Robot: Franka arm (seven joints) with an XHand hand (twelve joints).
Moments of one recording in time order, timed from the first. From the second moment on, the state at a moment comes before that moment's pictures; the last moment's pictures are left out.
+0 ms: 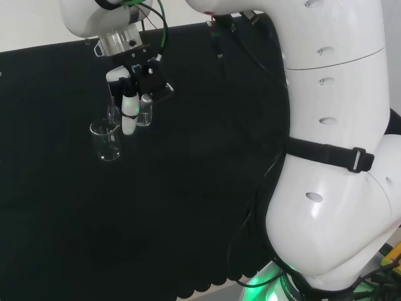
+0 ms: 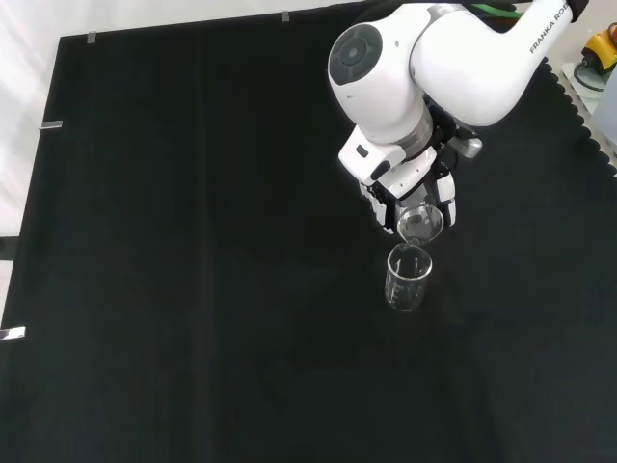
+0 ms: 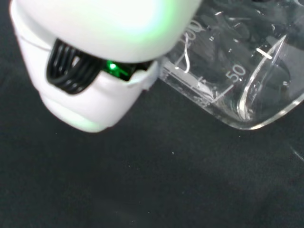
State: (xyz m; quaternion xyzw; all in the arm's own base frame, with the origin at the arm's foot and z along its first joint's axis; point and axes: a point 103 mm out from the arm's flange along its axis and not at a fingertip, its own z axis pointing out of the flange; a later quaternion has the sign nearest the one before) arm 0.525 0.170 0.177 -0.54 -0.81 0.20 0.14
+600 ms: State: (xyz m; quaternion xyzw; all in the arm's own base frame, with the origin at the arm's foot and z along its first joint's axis) arm 0.529 0.152 0.172 -0.54 -0.80 0.22 0.13
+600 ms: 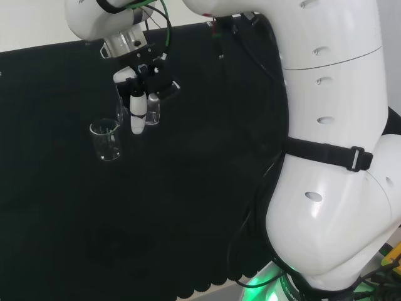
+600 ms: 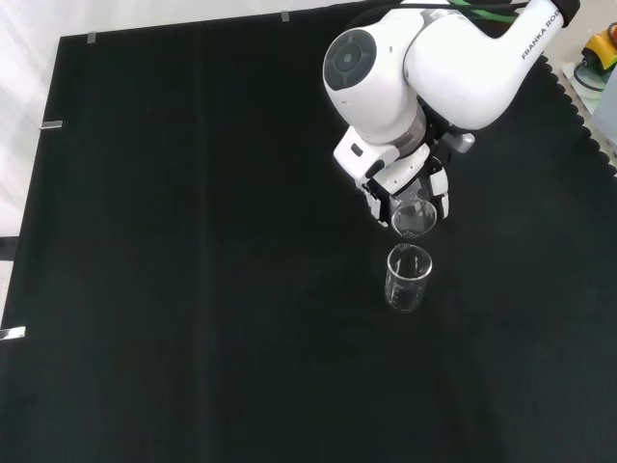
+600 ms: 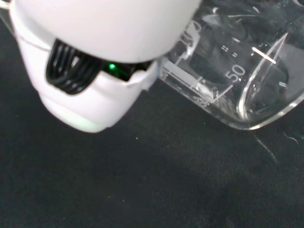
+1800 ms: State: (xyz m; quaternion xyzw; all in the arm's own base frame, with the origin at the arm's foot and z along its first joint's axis) arm 0.527 0.180 0.188 -0.53 -0.81 0.22 0.12
